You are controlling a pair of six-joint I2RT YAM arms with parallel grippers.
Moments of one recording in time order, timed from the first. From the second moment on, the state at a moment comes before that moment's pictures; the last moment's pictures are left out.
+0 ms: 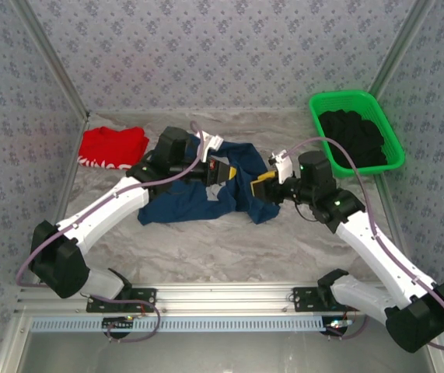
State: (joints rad) left arm -0.65 1.41 1.18 -0.22 0.66 -0.41; right arm 0.48 1.02 0.92 -0.41 -0.44 0.10
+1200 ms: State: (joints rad) left arm -1.01 1.63 1.12 -0.32 0.61 0.02; right arm 0.22 1.18 0.89 -0.55 -0.20 0.34
